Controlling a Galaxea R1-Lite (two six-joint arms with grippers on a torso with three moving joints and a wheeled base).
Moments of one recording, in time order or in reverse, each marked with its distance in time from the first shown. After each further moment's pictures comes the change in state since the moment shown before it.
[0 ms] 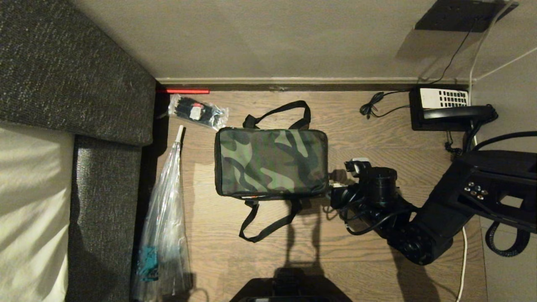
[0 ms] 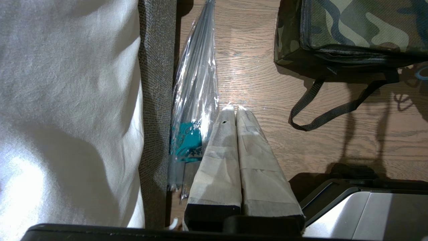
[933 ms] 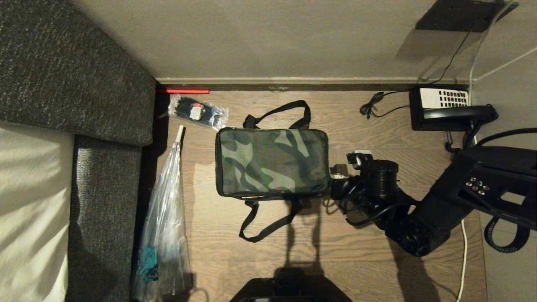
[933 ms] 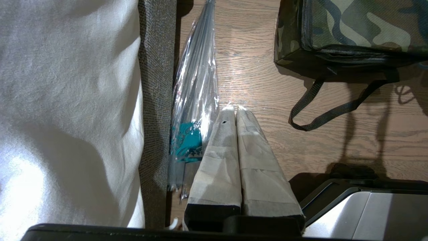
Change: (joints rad) left arm 0.000 0.000 0.000 0.000 0.000 0.000; right arm -0.019 0.000 -0.057 0.001 -0.008 0.000
